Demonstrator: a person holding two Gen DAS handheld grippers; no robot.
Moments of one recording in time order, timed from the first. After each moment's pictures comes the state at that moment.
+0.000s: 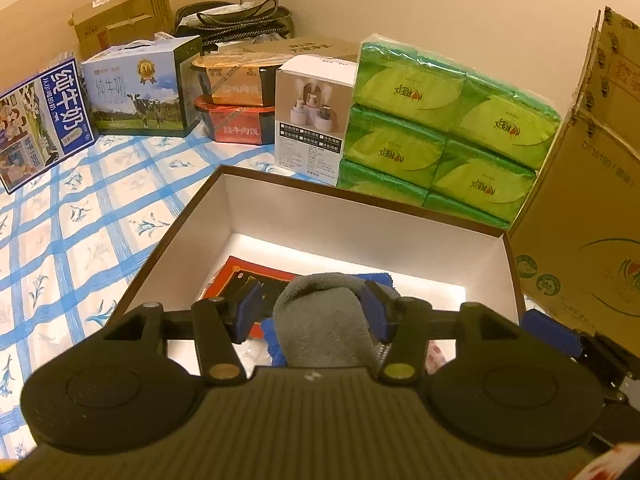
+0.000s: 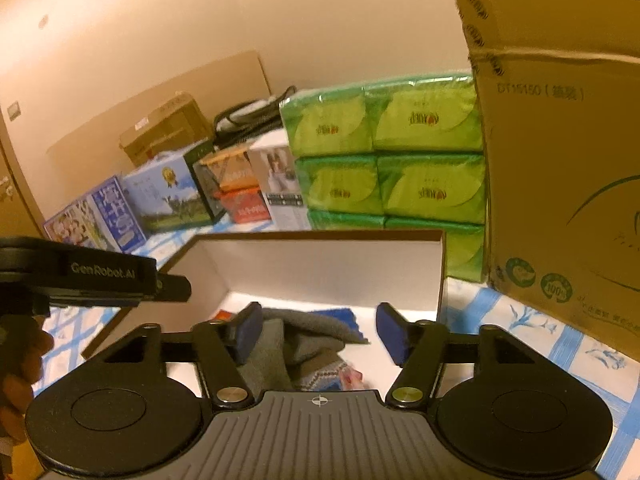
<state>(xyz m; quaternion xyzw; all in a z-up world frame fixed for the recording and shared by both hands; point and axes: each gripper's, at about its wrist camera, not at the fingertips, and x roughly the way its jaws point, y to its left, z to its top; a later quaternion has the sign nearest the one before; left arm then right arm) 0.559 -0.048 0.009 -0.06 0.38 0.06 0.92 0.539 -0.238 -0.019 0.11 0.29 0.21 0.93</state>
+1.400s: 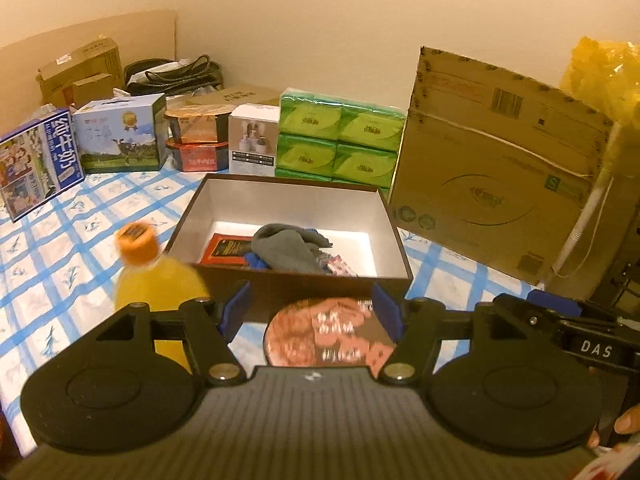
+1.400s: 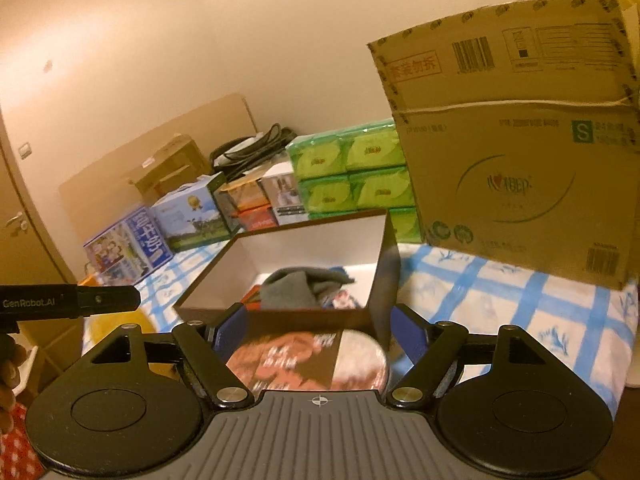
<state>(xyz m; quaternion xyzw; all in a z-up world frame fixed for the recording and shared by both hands) 0.299 -0.034 0.085 -0.03 0.31 -0.07 0.95 0.299 -0.292 0.054 0.15 0.26 0.17 0.94</state>
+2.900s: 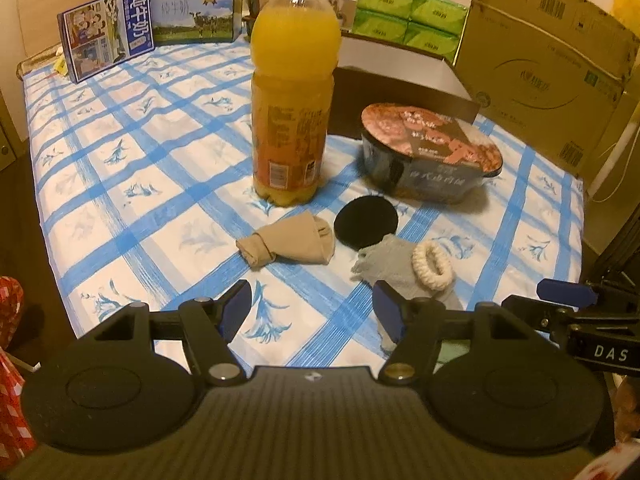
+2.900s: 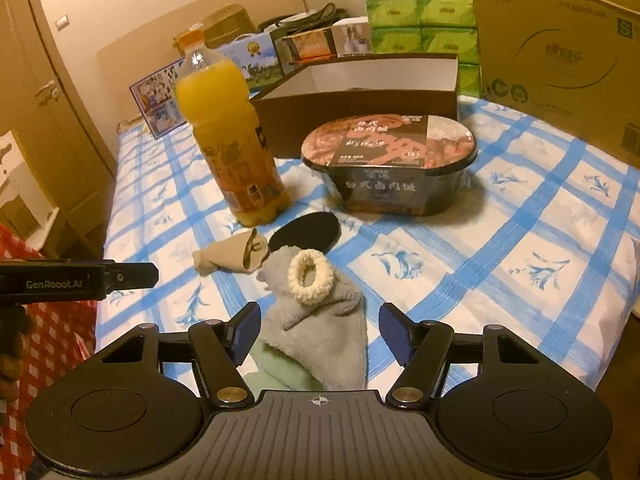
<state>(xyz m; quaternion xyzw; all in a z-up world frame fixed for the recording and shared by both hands) 0.154 0.037 -0.036 -0.05 0.42 0.00 0.91 0.159 -0.197 -0.039 0.06 0.40 0.23 0.89</state>
